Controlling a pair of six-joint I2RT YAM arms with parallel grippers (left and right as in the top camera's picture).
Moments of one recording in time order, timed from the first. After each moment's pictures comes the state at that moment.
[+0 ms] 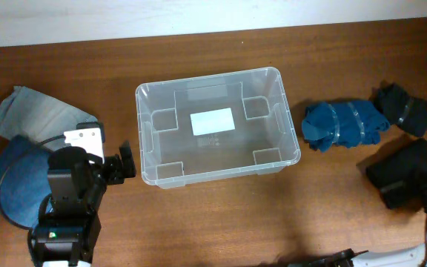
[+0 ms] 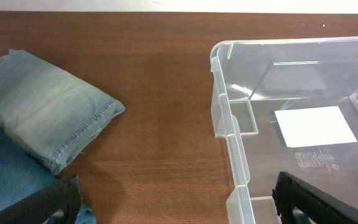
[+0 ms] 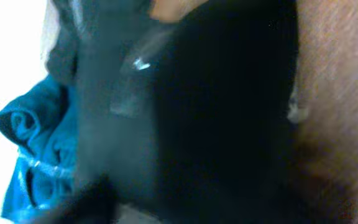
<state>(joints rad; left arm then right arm) -0.05 0.86 0.80 -0.53 -0.05 -0.05 -1.32 1.88 0.91 -0.38 -0.88 -0.13</state>
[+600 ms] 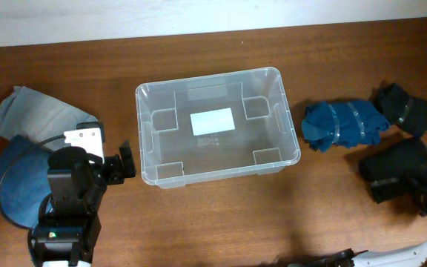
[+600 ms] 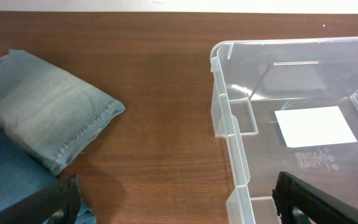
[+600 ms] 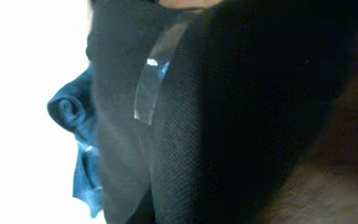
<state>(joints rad) -0.05 0.86 0.80 -0.53 -0.05 -0.05 -1.31 1.92 0.93 -0.52 -1.06 -0.08</state>
